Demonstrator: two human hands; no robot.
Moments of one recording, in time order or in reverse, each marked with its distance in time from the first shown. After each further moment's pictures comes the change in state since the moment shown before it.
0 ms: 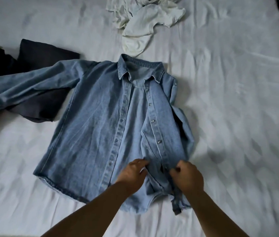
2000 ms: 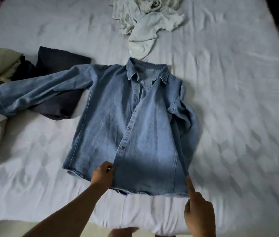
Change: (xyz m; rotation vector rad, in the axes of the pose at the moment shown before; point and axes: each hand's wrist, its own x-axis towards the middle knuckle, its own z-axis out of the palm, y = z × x) left_hand -0.080 -0.089 -0.055 -0.197 0.230 -0.511; right_hand -0.128 0.028 0.058 -0.023 0.258 -0.118
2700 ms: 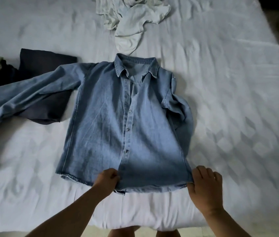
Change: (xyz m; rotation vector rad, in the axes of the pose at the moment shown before) left_hand 0.001 0.000 0.019 0.191 -0.220 0.055; right_hand 0.036 0.026 -0.007 -0.191 0.324 -0.206
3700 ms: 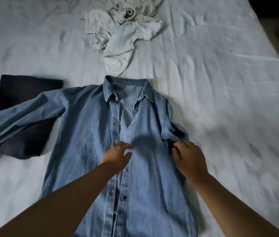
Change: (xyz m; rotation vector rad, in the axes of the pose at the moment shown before) left_hand 0.116 0.164 -0.050 0.289 0.144 0.422; right_hand 0.207 0.014 0.014 0.355 -0.082 -0.011
